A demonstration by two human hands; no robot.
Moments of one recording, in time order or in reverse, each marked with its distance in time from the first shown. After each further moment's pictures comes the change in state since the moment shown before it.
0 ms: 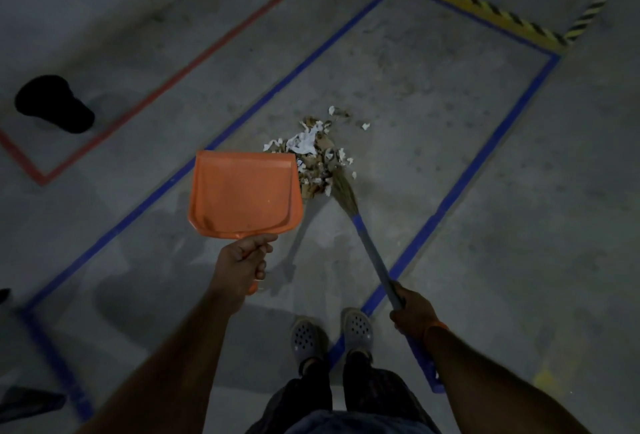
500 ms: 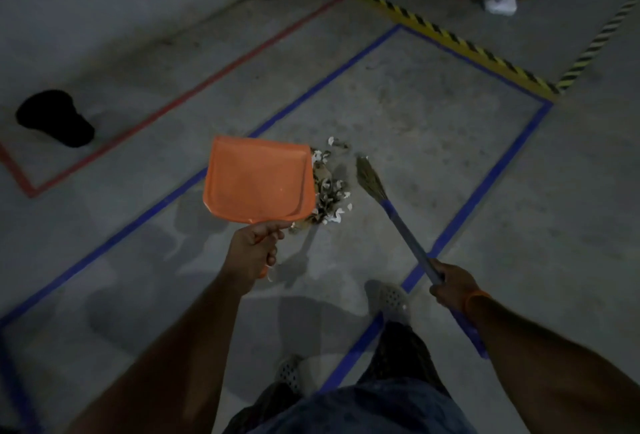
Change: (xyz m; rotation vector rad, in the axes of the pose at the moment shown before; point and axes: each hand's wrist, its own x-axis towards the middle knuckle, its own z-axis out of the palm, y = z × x) left_hand 0.077 0.060 0.049 -0.032 -0.029 0.096; right_hand 0.086 -0.017 -0.165 -0.138 0.147 -0.029
